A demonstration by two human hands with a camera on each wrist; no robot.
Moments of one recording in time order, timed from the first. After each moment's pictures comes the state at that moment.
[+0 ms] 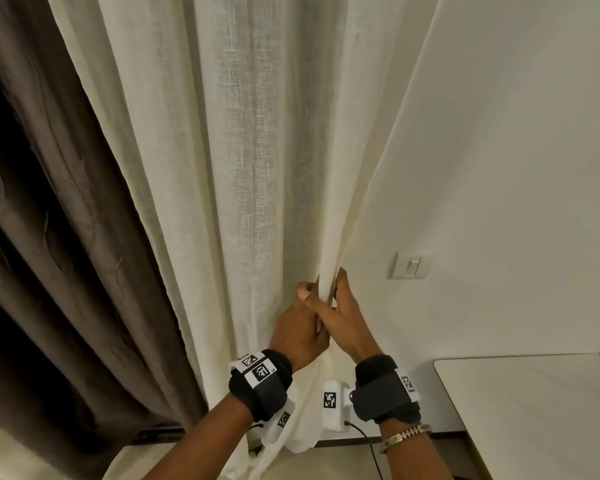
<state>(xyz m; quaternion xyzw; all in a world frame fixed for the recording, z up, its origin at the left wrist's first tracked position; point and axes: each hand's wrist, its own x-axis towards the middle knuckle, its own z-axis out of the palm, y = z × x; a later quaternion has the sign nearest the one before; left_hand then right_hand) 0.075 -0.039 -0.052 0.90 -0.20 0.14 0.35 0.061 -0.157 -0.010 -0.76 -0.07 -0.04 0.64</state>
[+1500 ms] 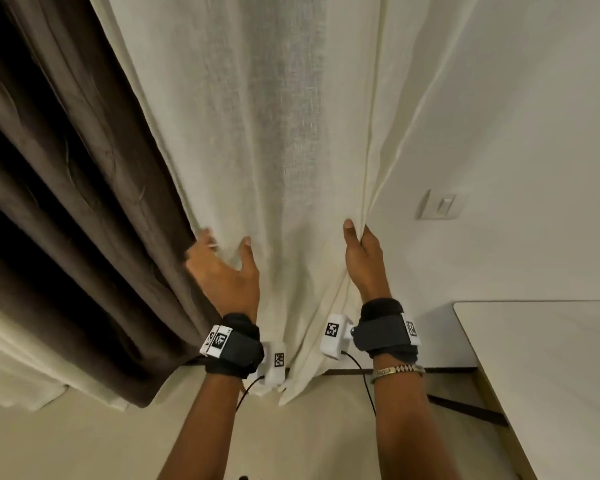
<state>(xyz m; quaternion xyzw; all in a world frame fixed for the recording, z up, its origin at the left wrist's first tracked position) 0.034 0.066 -0.066 0.74 0.17 0.47 0.44 0.057 -0.134 -0.021 -0.78 0.07 -0.07 0.62</state>
